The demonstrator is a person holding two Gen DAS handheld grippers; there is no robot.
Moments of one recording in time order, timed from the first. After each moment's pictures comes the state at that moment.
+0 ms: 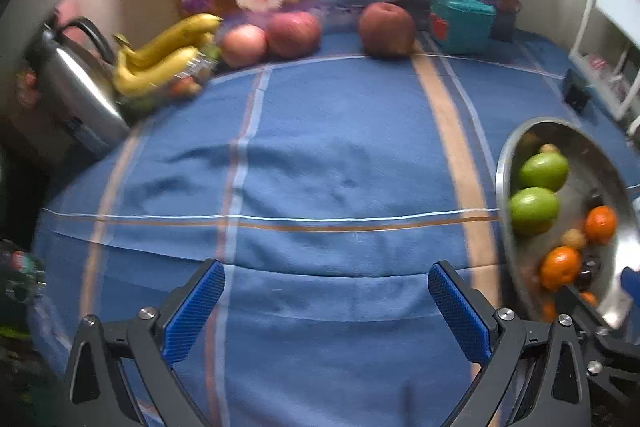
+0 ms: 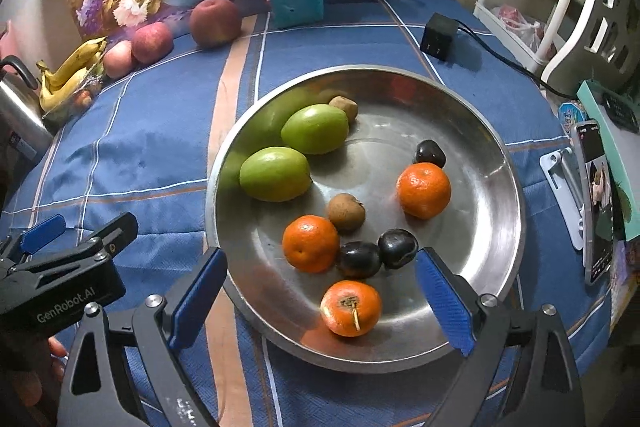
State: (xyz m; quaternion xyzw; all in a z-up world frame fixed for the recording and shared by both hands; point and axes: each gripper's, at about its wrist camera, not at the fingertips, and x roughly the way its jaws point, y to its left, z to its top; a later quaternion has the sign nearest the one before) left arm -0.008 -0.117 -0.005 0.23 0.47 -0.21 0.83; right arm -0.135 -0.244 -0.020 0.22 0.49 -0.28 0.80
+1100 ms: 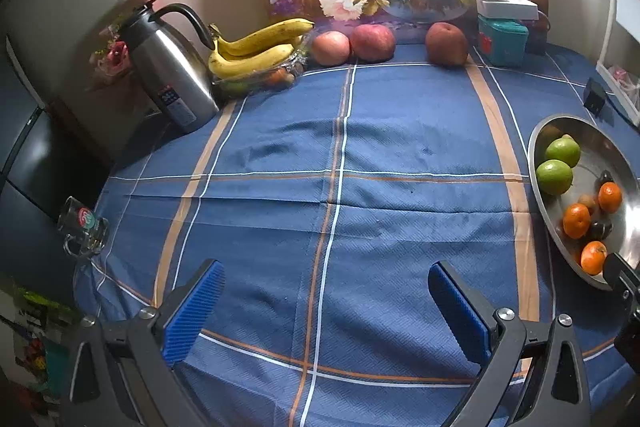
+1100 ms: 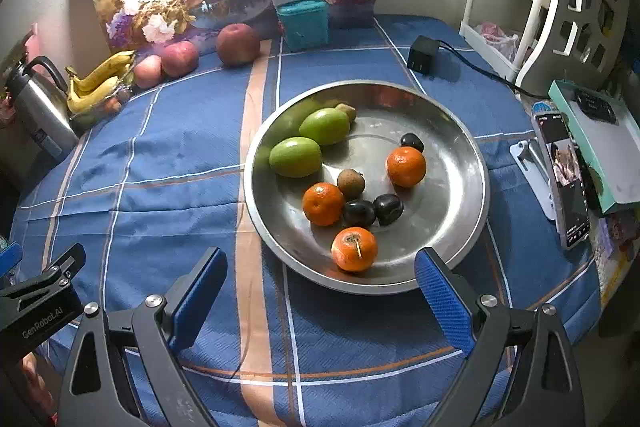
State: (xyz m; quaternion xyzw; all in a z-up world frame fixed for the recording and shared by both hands) left arm -0.048 -0.032 0.043 0.22 0.45 -0.14 0.85; right arm -0.181 -0.199 0.021 0.21 0.45 -0.29 0.82
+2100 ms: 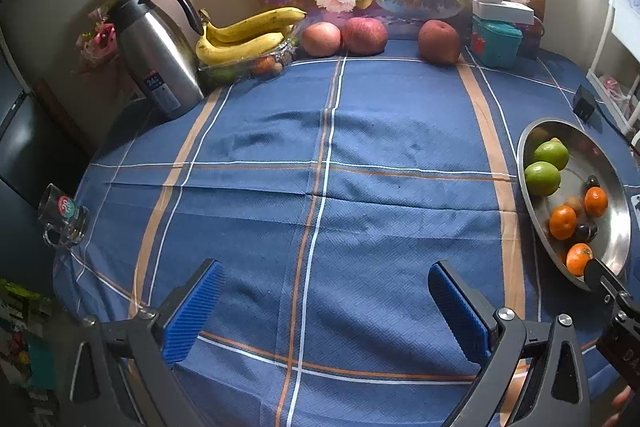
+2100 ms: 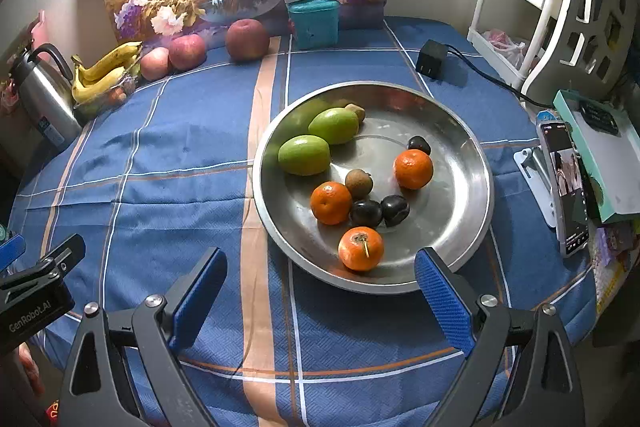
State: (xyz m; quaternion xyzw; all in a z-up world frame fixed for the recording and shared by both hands) left arm -0.044 -0.026 0.038 0.19 0.48 -0.17 0.84; right arm -0.175 -0.195 0.019 0.20 0.46 -0.28 0.82
